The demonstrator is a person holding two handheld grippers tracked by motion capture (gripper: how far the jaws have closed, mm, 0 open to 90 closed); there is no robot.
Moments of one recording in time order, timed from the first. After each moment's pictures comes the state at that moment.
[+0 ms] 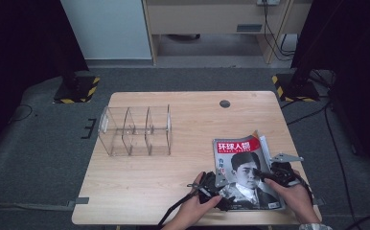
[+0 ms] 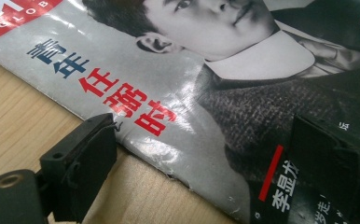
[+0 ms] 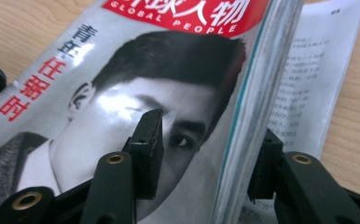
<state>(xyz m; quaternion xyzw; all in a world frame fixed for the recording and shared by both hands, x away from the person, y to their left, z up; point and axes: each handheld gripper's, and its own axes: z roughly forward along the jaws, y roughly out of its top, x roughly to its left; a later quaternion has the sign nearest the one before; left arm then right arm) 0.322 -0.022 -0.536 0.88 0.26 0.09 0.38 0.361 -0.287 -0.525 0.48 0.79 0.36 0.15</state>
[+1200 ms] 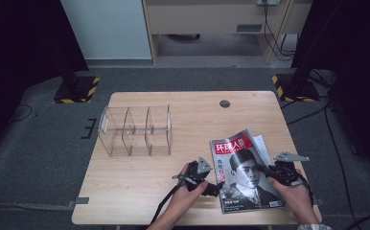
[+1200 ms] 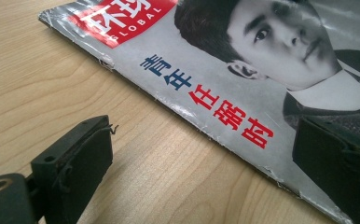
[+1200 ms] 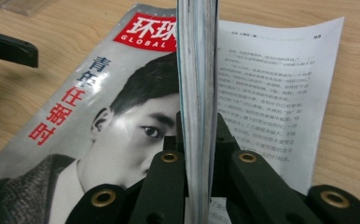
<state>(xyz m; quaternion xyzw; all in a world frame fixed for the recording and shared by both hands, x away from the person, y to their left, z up) 0.351 0.019 -0.533 0.83 0.34 0.09 0.43 0.356 -0.289 -0.509 0.47 0.77 0.42 0.14</state>
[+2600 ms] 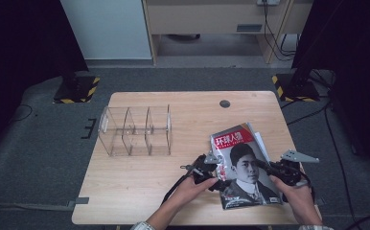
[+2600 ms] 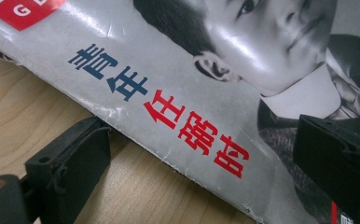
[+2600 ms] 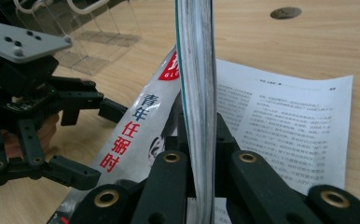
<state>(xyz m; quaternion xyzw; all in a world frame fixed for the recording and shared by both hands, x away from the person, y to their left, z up) 0.379 -0.005 -0.536 0.85 0.31 0.01 0.43 0.347 -0.289 -0.488 0.44 0.73 0.51 0.13</state>
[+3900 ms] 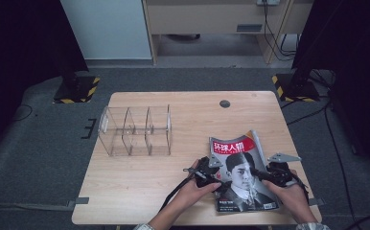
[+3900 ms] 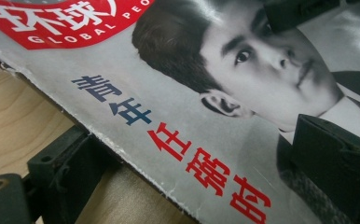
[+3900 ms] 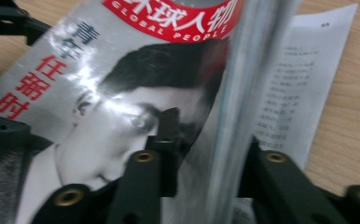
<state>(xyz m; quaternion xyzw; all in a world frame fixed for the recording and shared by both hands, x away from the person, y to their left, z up) 0.370 -0.012 -0.536 0.86 0.31 0.07 0.40 0.363 -0.279 -0.528 0.47 0.79 0.39 0.13</state>
